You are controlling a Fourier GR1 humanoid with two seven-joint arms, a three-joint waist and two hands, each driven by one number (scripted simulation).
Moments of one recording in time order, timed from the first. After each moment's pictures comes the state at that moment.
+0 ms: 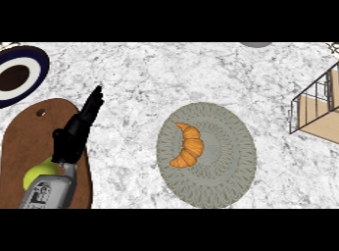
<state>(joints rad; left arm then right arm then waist) -0.18 0.13 -0.06 -1.43 -0.09 0.02 0.02 -0.70 -0.41 -0.38 -1.98 1.29 0.34 0.73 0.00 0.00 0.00</state>
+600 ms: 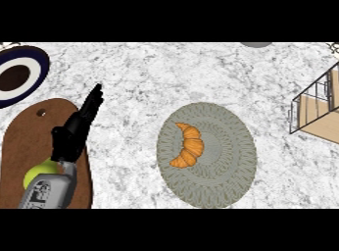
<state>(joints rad) -0.19 0.12 -0.05 -1.44 -0.10 0.01 0.04 -0.66 -0.39 -0.50 -1.78 1.12 -0.05 0.56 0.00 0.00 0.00</state>
